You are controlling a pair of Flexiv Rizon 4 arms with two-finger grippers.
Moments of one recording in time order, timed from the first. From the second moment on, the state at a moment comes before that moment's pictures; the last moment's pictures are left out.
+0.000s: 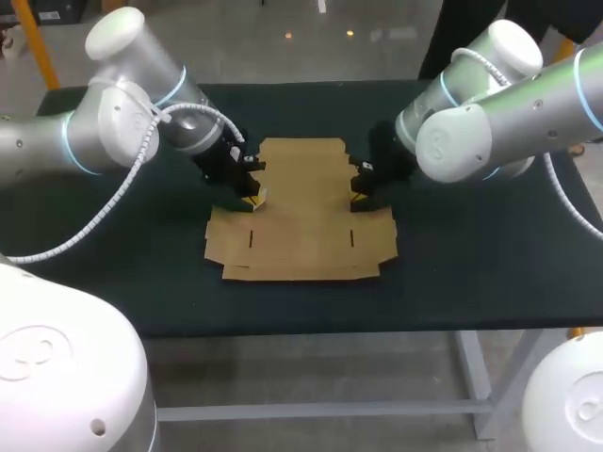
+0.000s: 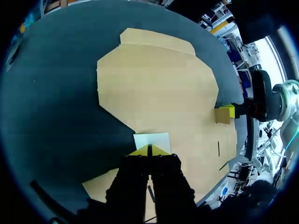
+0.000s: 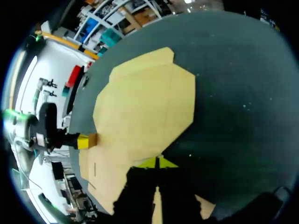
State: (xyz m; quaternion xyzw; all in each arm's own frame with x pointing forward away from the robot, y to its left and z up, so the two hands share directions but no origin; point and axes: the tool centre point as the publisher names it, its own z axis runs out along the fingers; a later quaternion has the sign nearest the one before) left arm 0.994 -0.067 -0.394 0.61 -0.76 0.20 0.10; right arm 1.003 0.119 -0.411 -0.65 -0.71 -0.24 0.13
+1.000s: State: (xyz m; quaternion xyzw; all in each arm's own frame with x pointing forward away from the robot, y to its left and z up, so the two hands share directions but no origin) left arm 1.004 -0.076 -0.400 0.60 -0.77 0.19 0.12; right arm 1.000 0.133 -0.413 -0.64 -0.72 -0.23 0.11
